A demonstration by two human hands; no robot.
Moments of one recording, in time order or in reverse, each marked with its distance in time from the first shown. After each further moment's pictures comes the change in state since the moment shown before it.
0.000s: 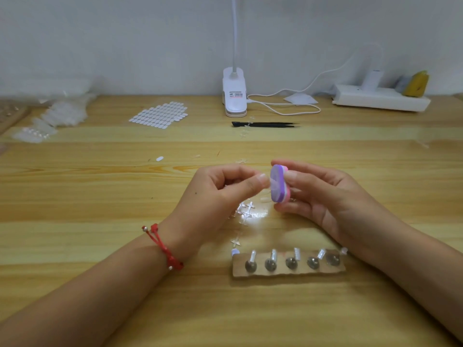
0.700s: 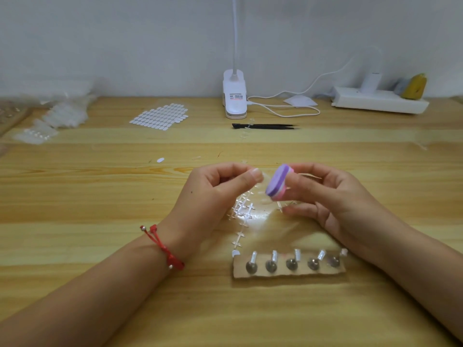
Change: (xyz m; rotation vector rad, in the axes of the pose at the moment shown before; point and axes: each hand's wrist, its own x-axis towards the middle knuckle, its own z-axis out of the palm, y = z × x) left_hand 0.000 -0.001 -0.002 -0.032 0.050 -0.005; right_hand -0.004 -0.002 0.001 -0.060 0.022 -0.027
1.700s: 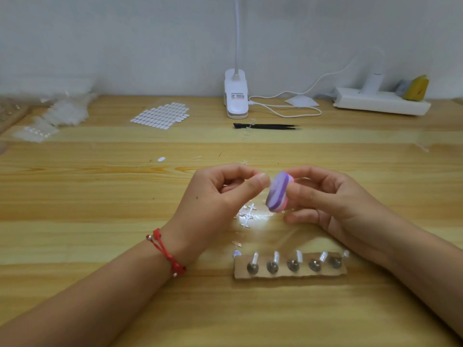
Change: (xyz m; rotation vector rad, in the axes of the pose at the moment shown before) left_hand -0.004 0.002 0.003 0.057 -0.003 0.050; right_hand 0.000 -0.003 -0.002 -0.002 -0.069 0.063
